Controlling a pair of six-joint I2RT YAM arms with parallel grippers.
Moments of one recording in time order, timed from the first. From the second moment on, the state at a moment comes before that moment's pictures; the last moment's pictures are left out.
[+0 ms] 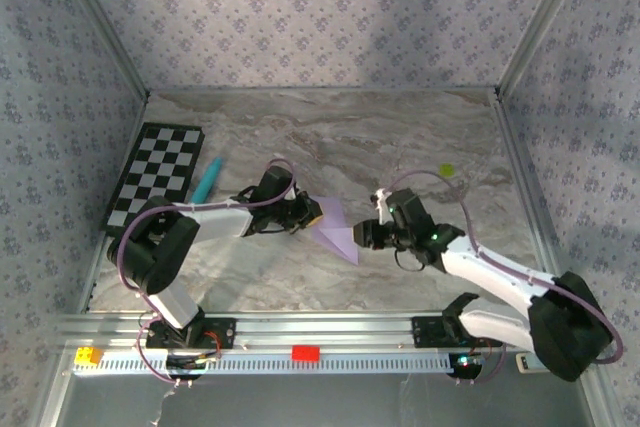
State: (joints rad) left arm -0.67 1.66 0.77 0.13 0.43 -1.17; right arm 0.68 1.07 0.48 -0.17 -0.20 0.48
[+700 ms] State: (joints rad) left arm -0.67 1.66 0.80 0.11 0.43 -1.17; right arm 1.14 1.23 0.38 0.07 0.42 0.13
